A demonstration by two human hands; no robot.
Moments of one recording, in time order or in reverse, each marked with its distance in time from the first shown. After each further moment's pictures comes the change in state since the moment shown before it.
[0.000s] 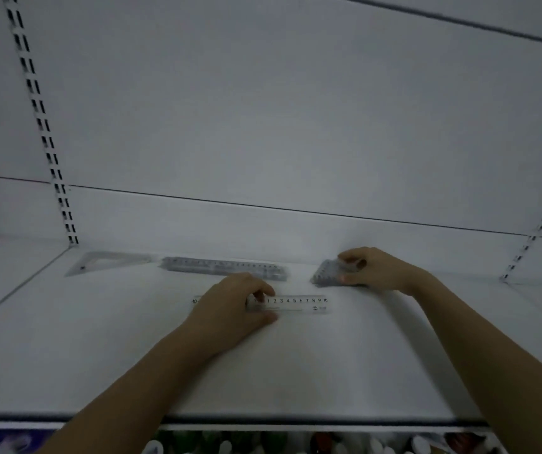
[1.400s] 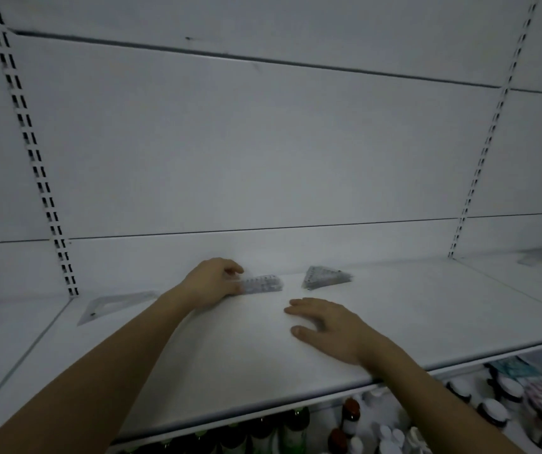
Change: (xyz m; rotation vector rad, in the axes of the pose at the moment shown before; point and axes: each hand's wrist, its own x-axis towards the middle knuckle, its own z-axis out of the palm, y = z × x) left_hand 0.057 -0.048 -0.058 0.065 -0.171 -0.057; right_hand -0.095 -0.073 0.103 -0.006 0.164 -0.140
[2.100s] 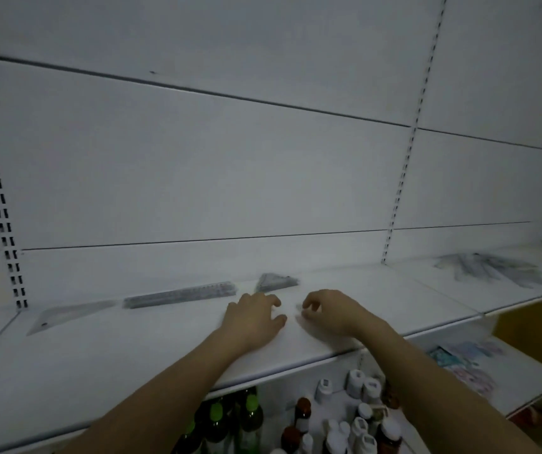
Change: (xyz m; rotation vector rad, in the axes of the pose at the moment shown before) left_hand -0.057 0.138 0.070 0.137 -0.056 0.145; right_hand -0.042 0.021 -0.061 -0.208 0.056 0.350
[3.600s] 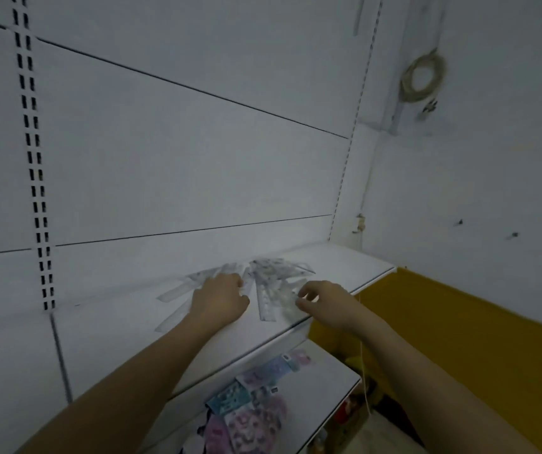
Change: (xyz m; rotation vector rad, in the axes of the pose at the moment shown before) left_hand 0.400 0.553 0.231 -0.195 -0.029 0.101; right_hand -0.027 0.668 -0.200 0.089 0.190 0.376
